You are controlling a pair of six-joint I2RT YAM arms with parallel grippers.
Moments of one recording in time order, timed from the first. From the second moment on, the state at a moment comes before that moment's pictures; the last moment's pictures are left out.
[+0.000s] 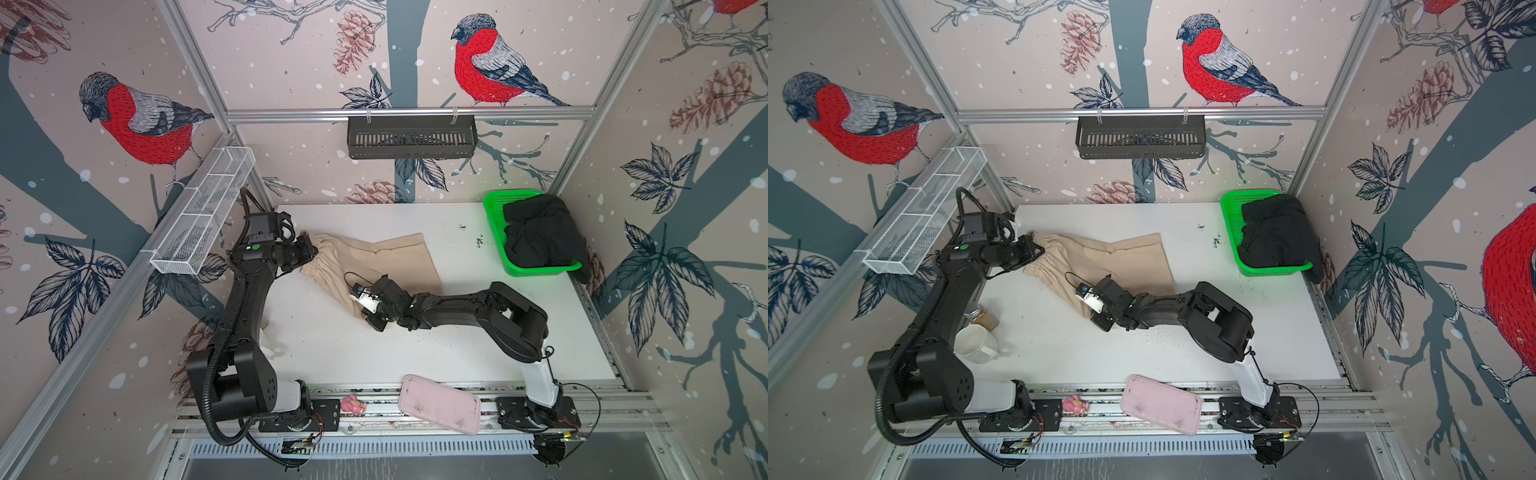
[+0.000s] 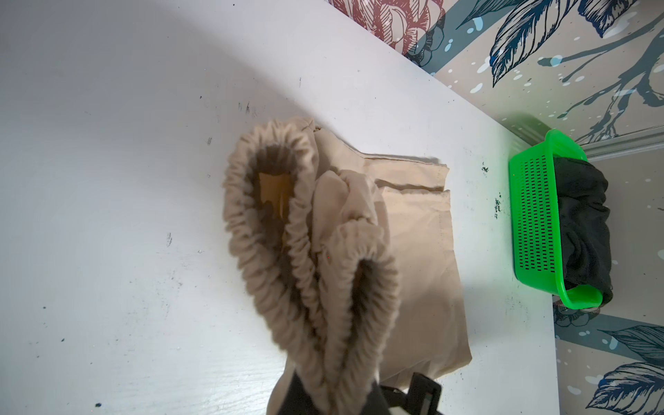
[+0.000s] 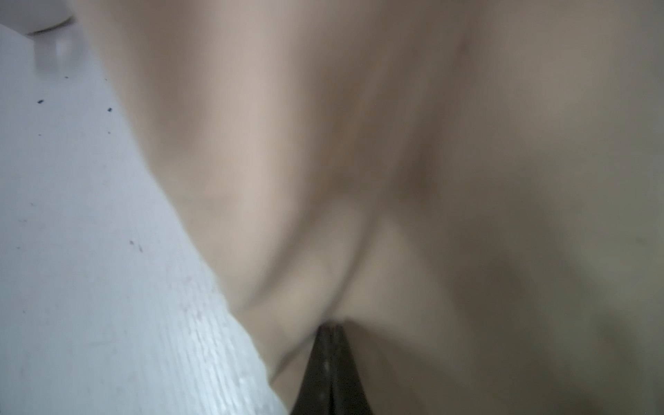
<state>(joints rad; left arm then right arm) 0.15 1.40 1.26 -0.76 0.46 -0.28 1.07 2.11 1.30 0.08 -0.14 -0.09</state>
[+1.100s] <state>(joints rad) -0.13 1.57 1.56 -0.92 0.15 -0.31 0.87 1.66 0.69 0.10 -0.11 0.19</state>
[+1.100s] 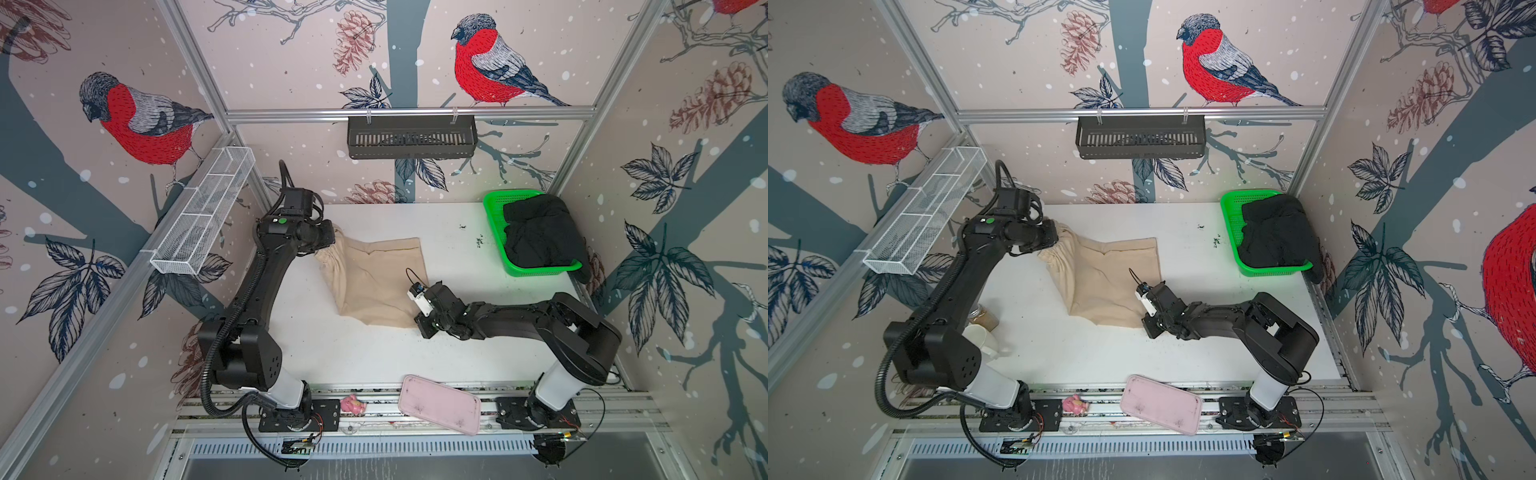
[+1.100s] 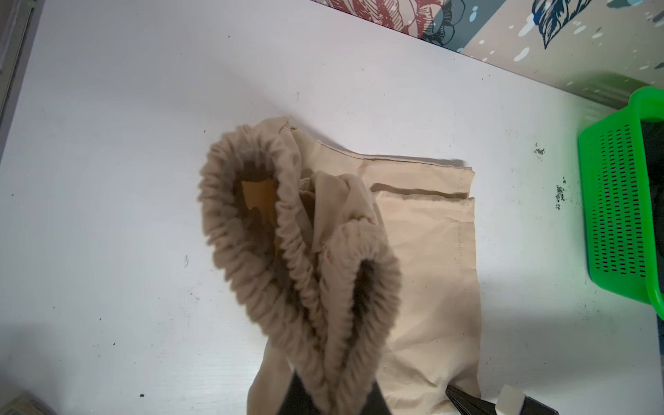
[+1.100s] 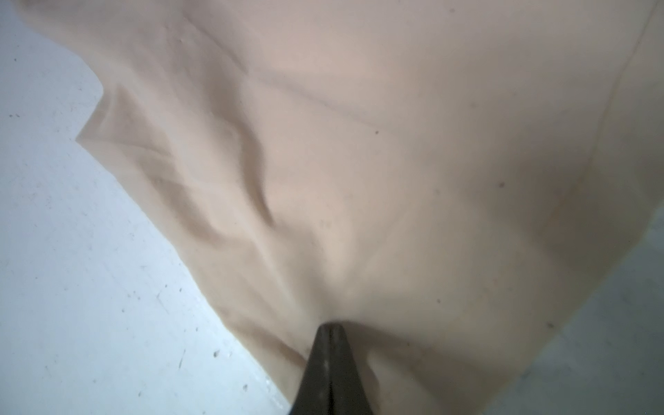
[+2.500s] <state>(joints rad) -0.66 1.82 1.45 -0.69 0.14 -0.36 0.91 1.59 0.60 0.31 -0.14 0.24</state>
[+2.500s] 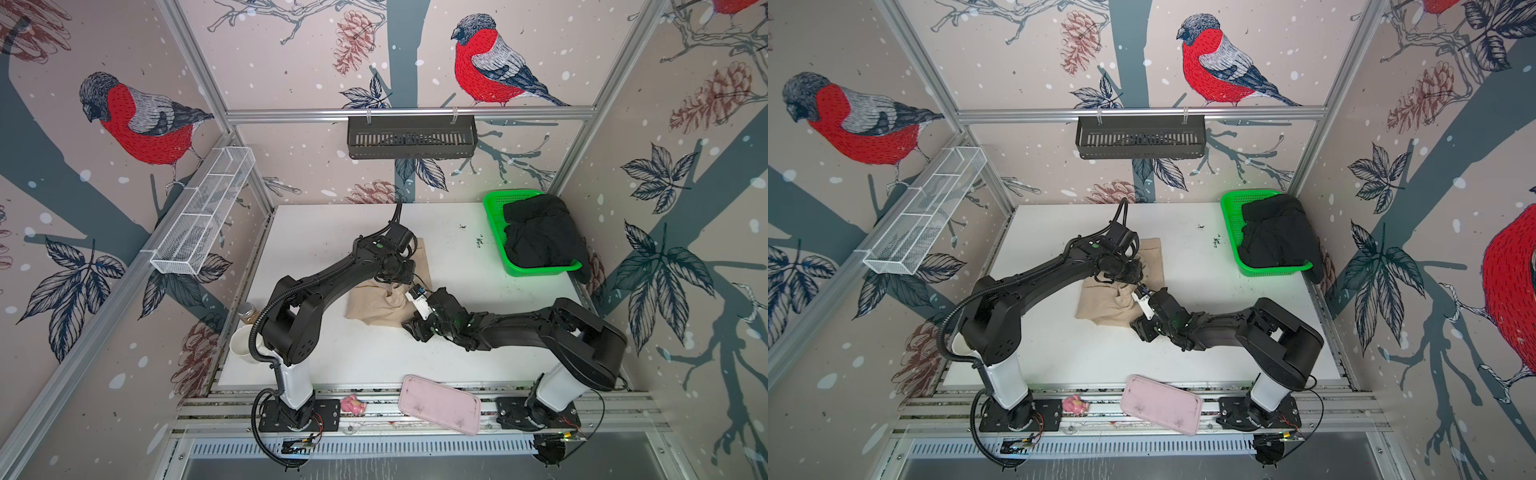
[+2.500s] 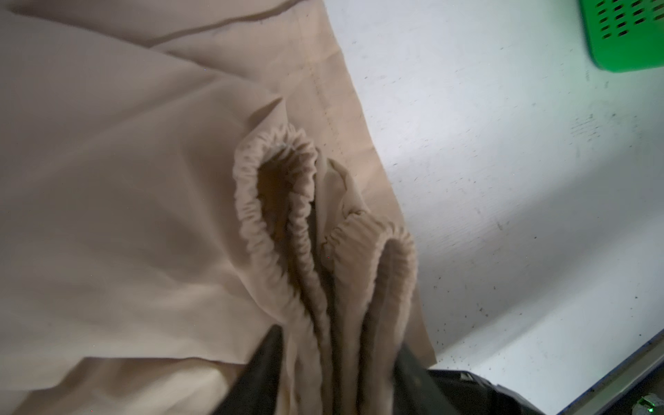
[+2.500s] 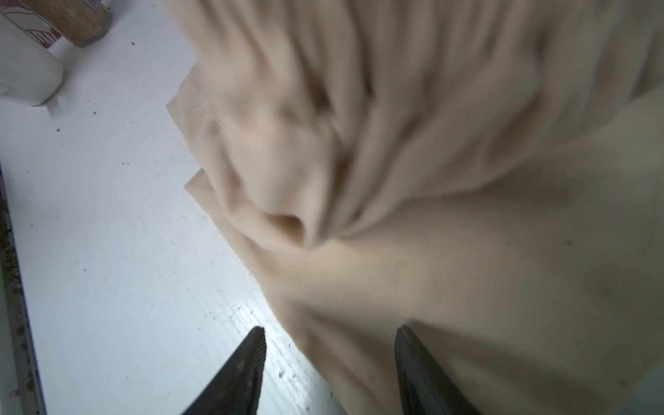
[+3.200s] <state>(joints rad) -0.39 1.43 1.25 -0.64 0.03 -0.39 0.79 1.47 0.86 0.04 -0.11 0.21</state>
